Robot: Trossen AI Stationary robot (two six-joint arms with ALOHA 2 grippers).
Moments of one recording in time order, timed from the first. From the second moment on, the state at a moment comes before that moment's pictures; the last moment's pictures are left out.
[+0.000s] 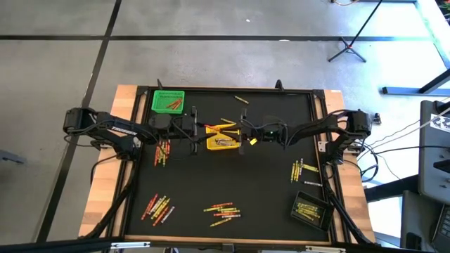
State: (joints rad) left arm 0.15 1.32 0.44 1.00 0.07 0.06; right arm -0.10 1.69 0.77 0.95 -0.08 -0.17
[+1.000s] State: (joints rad) left arm 0.29 1.17 0.53 0.33 -0.28 0.13; right arm -0.18 1.52 0.77 0.39 0.30 -0.22
